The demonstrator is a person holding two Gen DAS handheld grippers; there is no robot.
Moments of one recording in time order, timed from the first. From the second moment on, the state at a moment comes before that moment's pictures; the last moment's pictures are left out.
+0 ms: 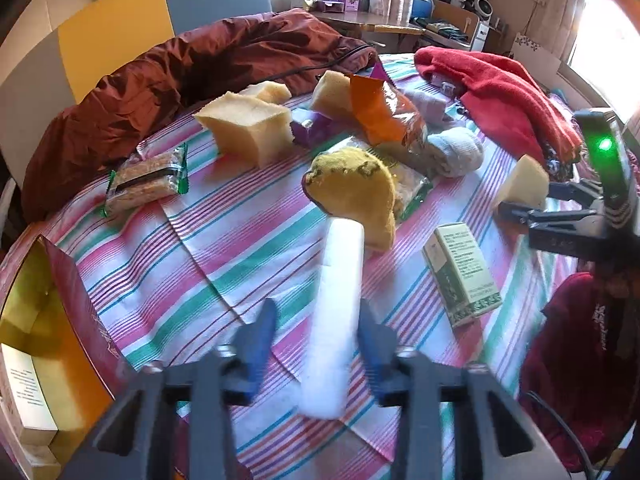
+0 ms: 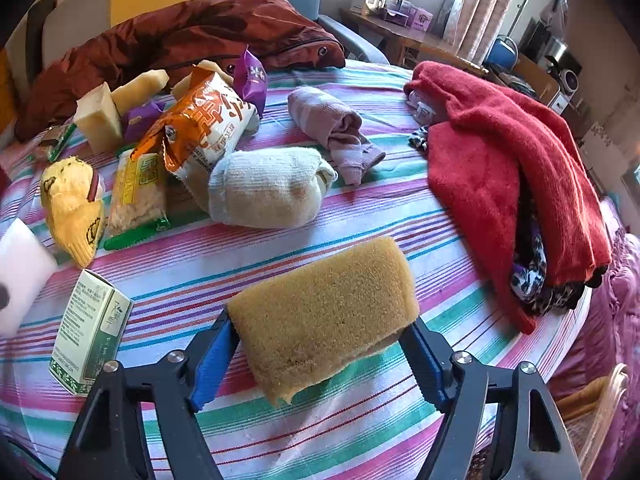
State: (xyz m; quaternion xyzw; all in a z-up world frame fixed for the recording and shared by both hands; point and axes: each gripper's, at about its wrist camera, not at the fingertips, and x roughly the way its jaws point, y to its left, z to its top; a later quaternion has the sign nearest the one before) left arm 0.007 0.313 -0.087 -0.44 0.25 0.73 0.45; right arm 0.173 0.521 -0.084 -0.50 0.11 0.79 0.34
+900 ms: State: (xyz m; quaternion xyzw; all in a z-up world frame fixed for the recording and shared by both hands) left arm -0.018 0.178 -0.007 -0.40 0.06 0.83 0.38; right arm 0.149 0.447 -0.012 -0.38 0.10 0.89 0.22
